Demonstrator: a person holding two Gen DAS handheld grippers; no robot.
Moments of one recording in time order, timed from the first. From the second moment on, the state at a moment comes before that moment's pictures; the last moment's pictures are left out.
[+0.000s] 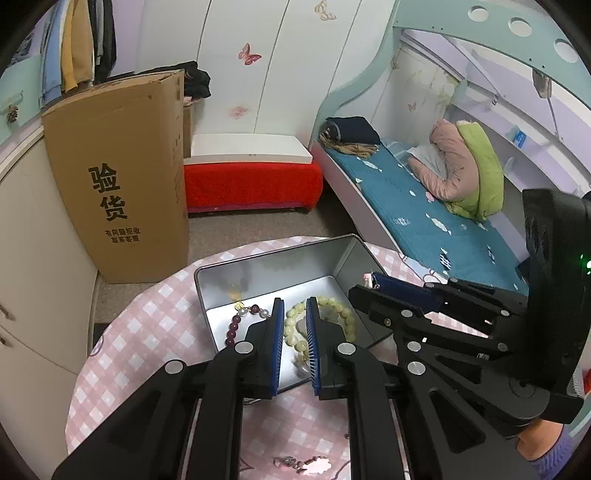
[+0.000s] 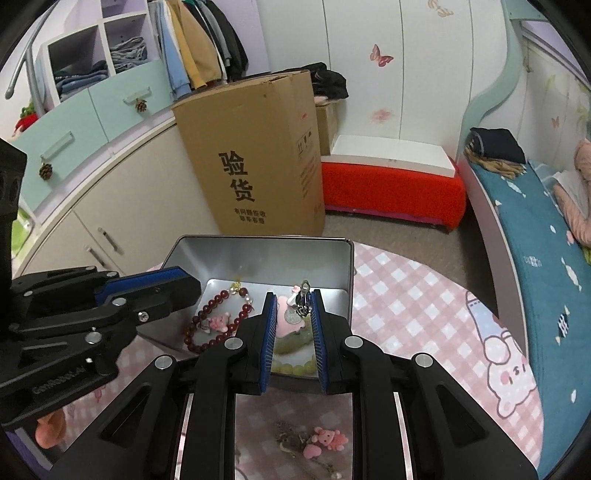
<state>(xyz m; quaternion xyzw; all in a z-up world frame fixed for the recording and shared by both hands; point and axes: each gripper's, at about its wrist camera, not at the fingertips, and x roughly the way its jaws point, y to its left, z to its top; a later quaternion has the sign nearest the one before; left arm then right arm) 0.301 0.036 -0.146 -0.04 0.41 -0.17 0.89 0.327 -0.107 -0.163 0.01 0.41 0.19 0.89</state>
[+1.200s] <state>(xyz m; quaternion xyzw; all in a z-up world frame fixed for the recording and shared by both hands) 0.213 0.052 -0.119 -0.04 0.37 -0.16 0.91 0.248 -0.142 -0.128 0.02 0.38 0.16 0.91</state>
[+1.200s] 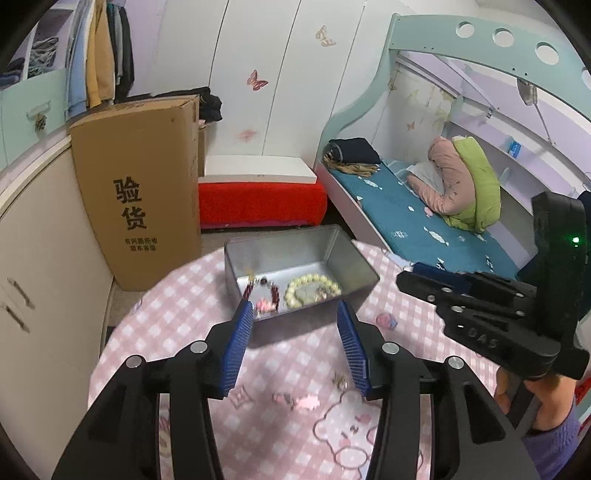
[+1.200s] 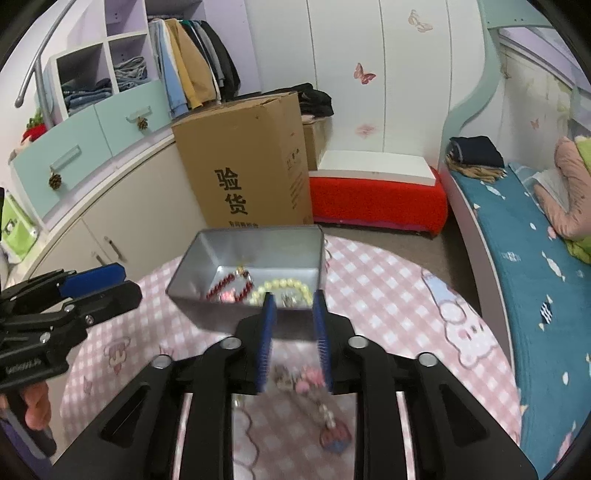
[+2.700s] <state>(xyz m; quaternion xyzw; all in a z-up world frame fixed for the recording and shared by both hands) 0.204 0.038 -0.215 0.00 0.45 -0.11 0.88 0.198 -0.167 -0.211 0.05 0.45 0.15 0.88</state>
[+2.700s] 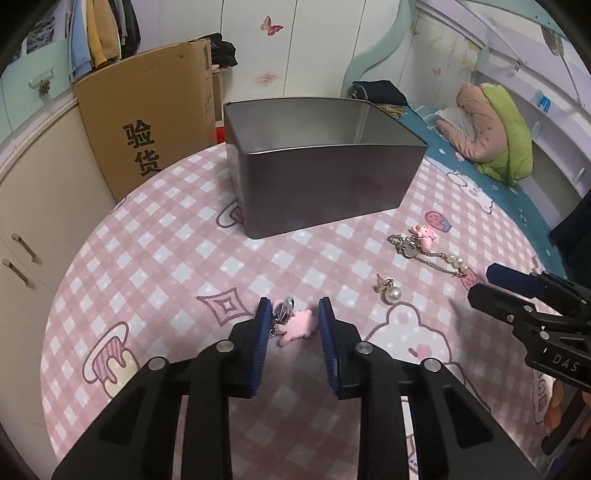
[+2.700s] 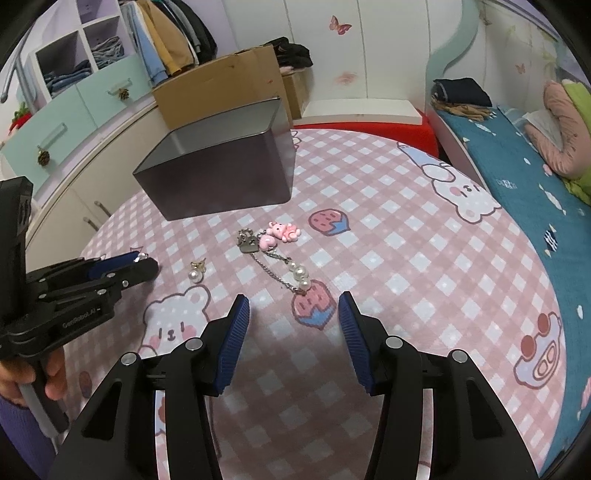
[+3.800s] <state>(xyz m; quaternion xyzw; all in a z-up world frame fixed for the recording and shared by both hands) 0.177 0.070 -0.198 -0.05 0.43 -0.13 0.89 0.214 -0.074 -0.215 -0.05 0.45 0.20 0.87</state>
